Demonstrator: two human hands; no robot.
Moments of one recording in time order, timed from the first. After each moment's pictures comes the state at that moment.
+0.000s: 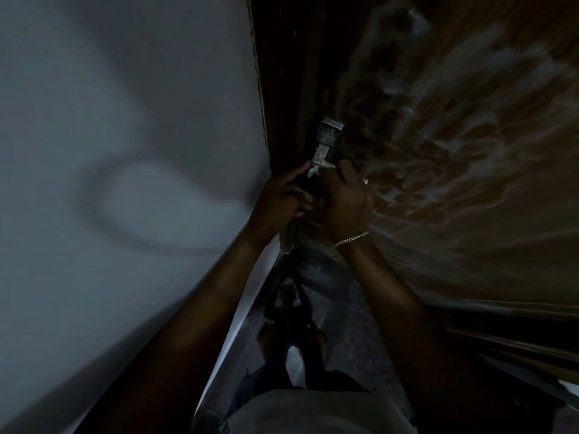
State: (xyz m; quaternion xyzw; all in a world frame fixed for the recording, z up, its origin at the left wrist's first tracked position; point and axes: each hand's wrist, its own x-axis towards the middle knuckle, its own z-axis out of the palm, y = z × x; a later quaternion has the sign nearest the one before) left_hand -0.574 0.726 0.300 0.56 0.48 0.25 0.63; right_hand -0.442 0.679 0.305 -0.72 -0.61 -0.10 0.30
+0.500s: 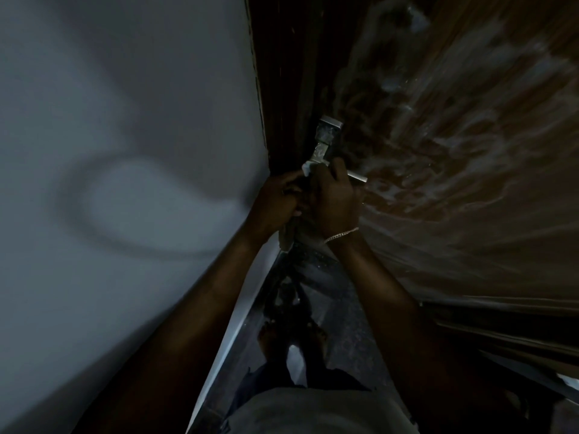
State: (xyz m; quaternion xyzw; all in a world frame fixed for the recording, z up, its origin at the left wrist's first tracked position) left_hand -0.574 0.726 0.303 0.57 0.46 0.25 0.63; right_hand -0.454 0.687 0.302 -0.73 -0.60 -0.06 0.32
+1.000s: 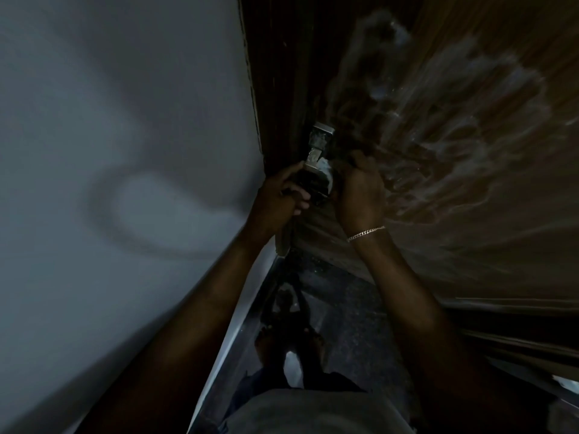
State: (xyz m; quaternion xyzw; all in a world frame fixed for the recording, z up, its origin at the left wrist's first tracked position) left_hand -0.566 0.728 0.309 0.54 0.49 0.27 0.63; right_hand -0.414 0.678 0.333 -0.74 -0.61 -0.05 0.27
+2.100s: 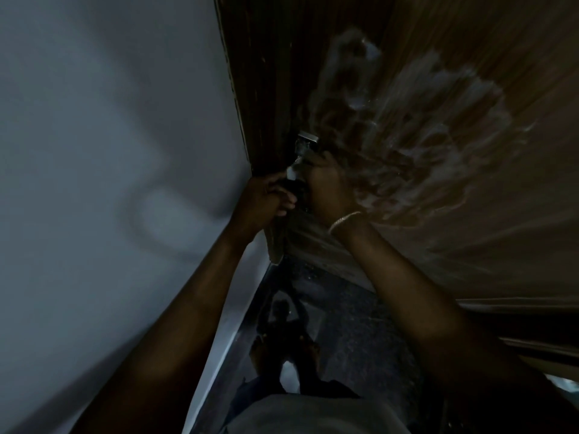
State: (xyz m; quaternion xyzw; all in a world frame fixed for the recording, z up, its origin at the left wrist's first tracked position) left_hand -0.567 0.737 0.321 0.54 0.49 0.24 0.64; right_hand -0.417 0.703 0.340 -0.67 -0.73 0.01 0.17
